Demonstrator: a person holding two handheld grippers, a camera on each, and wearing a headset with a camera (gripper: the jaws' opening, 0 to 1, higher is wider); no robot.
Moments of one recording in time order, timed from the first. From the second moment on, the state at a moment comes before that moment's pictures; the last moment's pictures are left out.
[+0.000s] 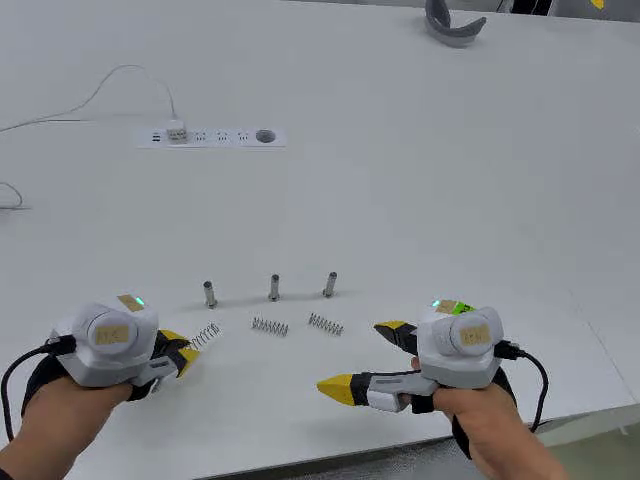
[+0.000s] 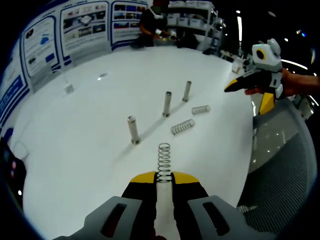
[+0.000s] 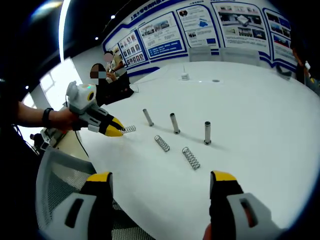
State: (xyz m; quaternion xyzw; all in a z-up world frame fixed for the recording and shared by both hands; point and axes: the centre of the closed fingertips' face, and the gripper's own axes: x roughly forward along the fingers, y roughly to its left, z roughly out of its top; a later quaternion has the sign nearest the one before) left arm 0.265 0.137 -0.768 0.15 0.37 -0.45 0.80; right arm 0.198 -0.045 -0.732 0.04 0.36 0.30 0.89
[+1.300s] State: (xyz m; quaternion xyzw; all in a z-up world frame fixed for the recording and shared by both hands) left arm 0.237 0.094 -0.715 0.16 0.32 -0.51 0.78; right arm 0.217 0.010 -0.701 0.12 0.32 0.37 0.86
